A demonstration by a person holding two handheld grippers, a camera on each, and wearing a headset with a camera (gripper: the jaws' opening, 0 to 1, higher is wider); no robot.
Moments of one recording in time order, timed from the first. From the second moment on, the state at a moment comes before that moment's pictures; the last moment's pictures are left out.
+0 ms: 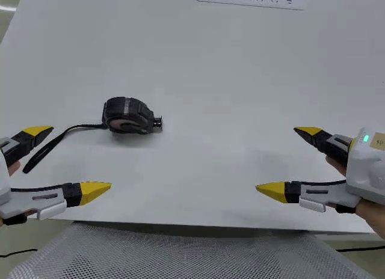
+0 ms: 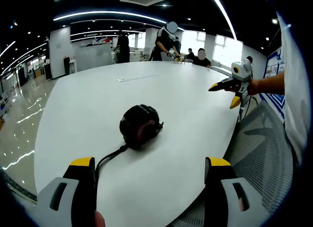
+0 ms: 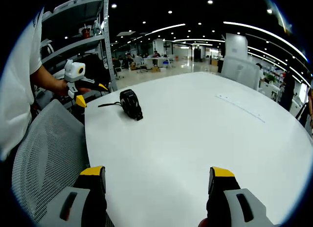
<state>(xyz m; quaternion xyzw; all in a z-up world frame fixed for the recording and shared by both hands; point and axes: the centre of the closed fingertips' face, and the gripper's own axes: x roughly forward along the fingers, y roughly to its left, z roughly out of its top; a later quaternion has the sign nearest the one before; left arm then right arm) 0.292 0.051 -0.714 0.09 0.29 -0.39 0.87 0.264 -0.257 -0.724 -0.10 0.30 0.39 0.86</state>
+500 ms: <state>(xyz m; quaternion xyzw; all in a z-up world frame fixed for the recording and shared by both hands) 0.285 0.048 -0.713 0.10 0.28 -0.39 0.87 0.259 -0.262 -0.722 -0.10 0.30 0.38 0.87</state>
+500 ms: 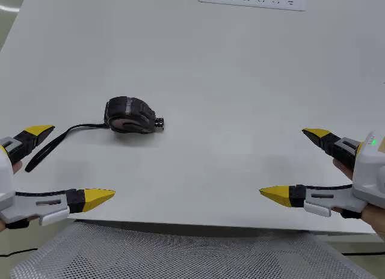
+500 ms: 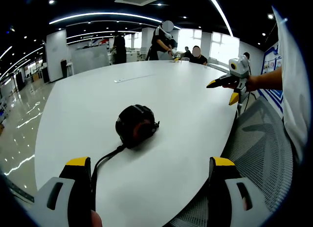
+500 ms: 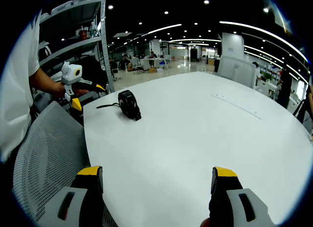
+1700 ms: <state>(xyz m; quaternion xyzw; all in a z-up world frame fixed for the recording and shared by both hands) 0.288 0.047 -0.711 0.11 0.28 -0.40 0.87 0.254 -0.261 -0.724 -0.09 0.31 0.38 0.87</state>
